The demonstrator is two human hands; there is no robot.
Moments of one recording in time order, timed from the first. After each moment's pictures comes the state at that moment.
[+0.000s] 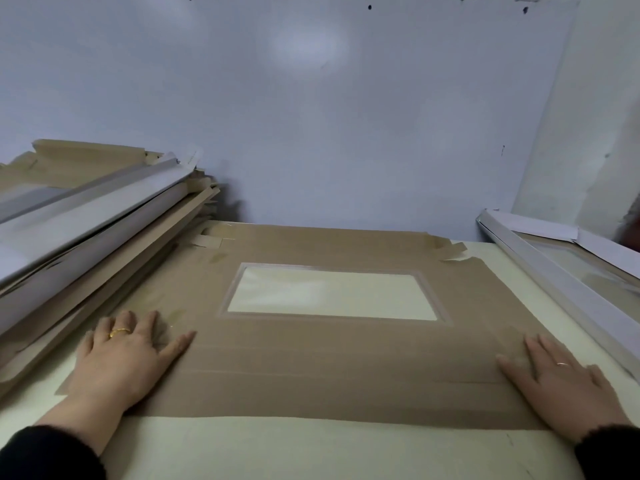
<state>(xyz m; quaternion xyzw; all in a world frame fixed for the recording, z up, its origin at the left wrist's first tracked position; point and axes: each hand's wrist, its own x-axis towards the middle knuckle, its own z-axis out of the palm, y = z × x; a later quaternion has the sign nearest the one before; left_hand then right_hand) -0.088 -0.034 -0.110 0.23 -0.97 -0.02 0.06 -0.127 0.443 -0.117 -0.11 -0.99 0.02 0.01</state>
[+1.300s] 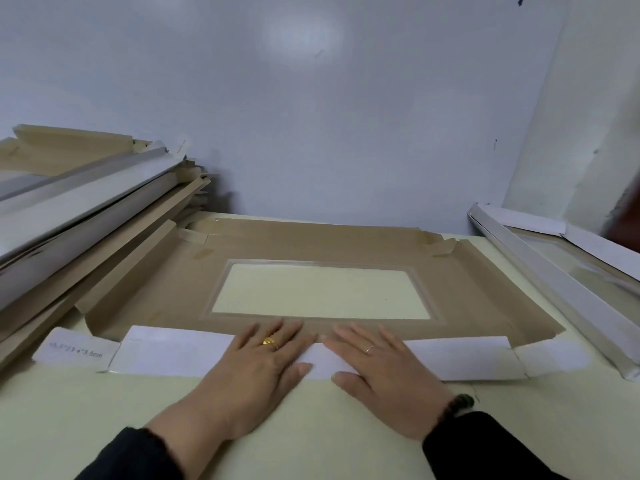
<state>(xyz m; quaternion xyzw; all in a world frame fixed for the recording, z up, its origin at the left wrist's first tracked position) -0.085 0.091 -0.114 -0.15 -0.99 -0.07 0.03 -0.114 0.297 -0.111 0.33 -0.94 0.07 -0.01</state>
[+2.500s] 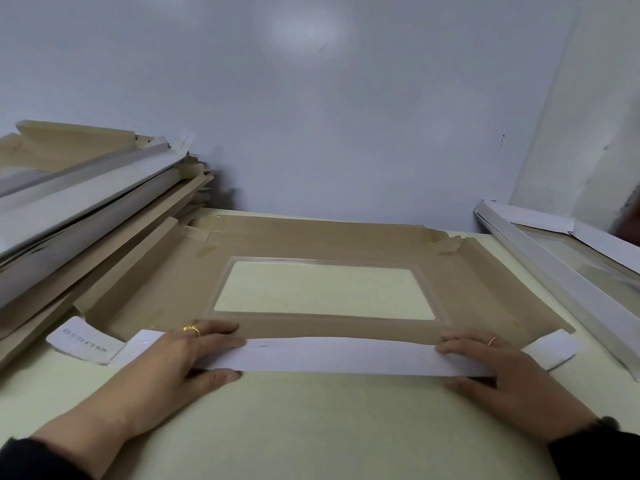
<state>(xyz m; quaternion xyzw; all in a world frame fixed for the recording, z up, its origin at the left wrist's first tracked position) -0.067 0.010 -0.104 -0.15 -0.96 -0.22 0.09 -0.114 0.410 -0.106 0.23 -0.93 0.27 0.07</state>
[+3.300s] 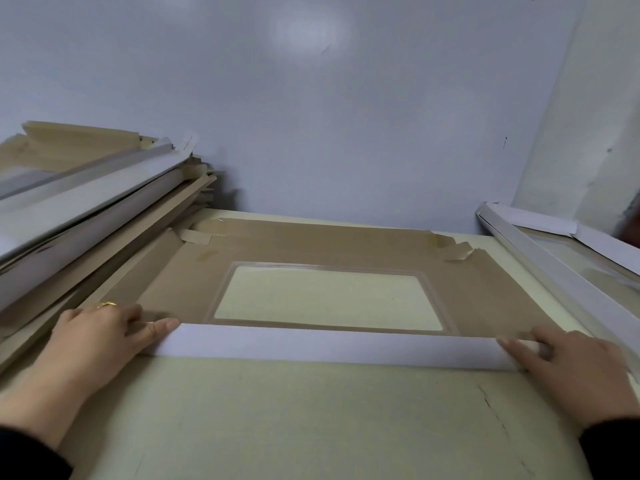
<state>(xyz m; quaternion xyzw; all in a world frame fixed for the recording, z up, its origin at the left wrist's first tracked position) -0.081 -0.059 -0.106 0.13 -0.97 -0.09 0.19 -0.122 0.444 -0.099 -0.03 -0.97 0.12 0.23</state>
